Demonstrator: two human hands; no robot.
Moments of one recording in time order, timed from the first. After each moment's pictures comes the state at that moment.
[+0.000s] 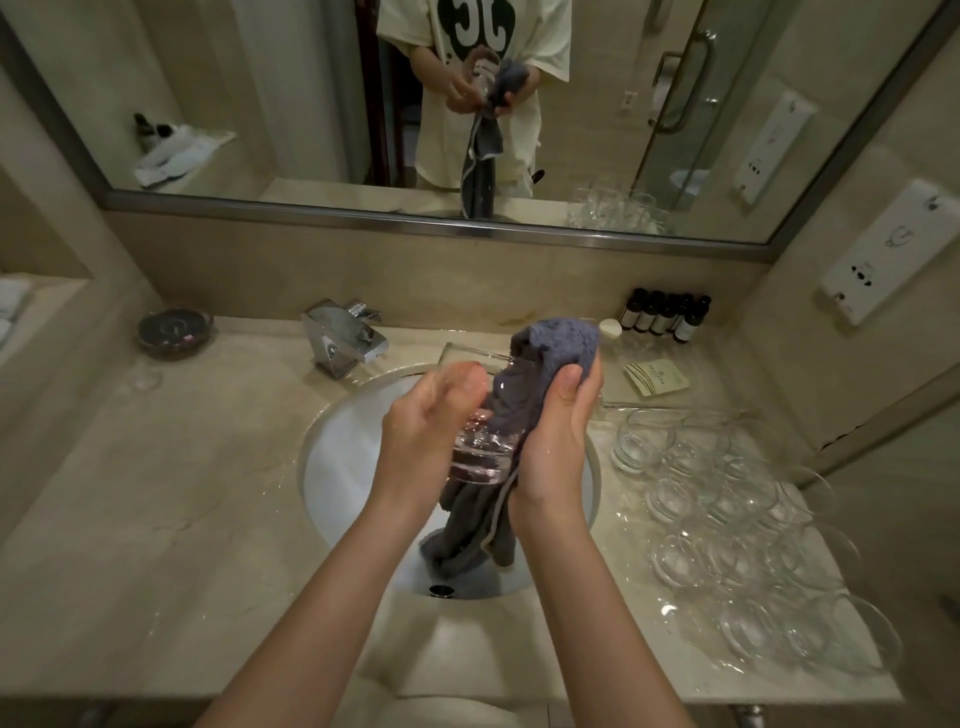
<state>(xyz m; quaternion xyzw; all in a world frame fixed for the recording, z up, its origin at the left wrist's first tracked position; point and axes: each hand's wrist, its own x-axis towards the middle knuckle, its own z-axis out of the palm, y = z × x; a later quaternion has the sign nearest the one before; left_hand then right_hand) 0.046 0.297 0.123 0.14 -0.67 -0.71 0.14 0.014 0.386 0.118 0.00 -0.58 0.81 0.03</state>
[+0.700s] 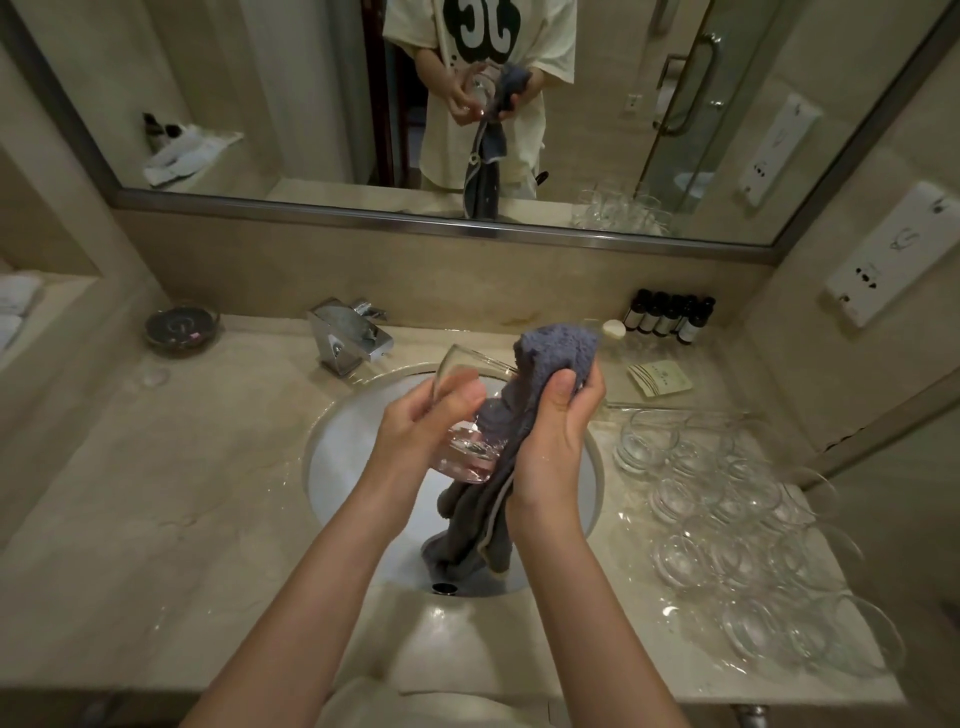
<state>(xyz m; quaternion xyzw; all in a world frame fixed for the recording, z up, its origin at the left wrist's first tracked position) 0.053 0.281 0.123 0.13 -0.62 -0.77 0.05 0.021 0.381 0.117 0.00 -0.60 0.80 0.03</state>
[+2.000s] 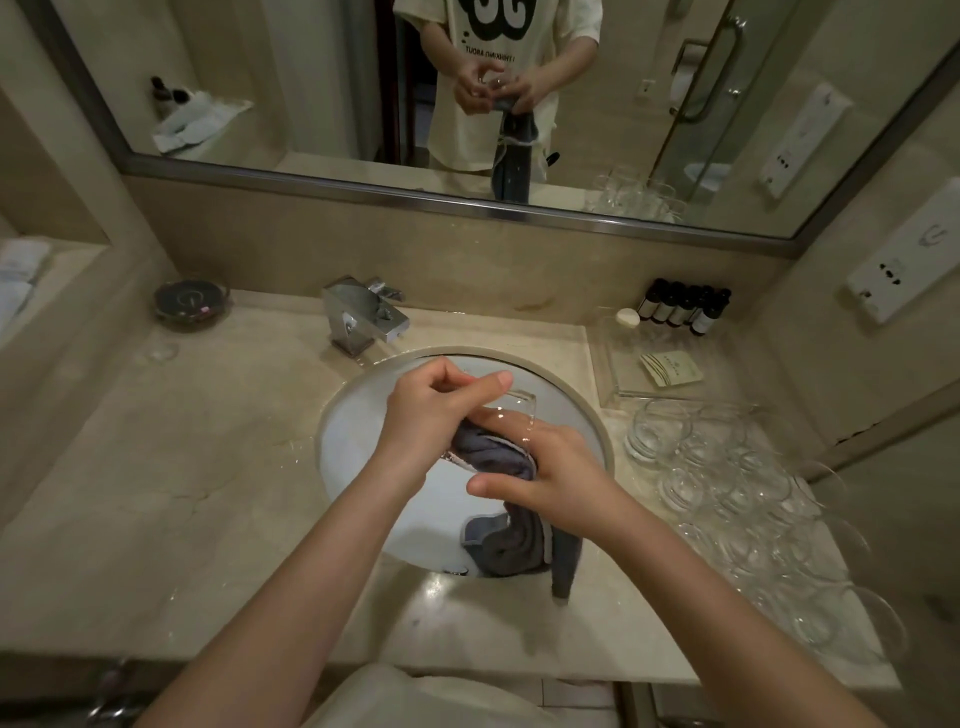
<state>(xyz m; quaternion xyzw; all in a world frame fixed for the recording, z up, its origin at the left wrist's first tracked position) 0.036 0.264 0.100 0.20 -0.68 -0.70 0.10 0.013 0.417 0.096 0.36 -0.84 0.37 -0.15</state>
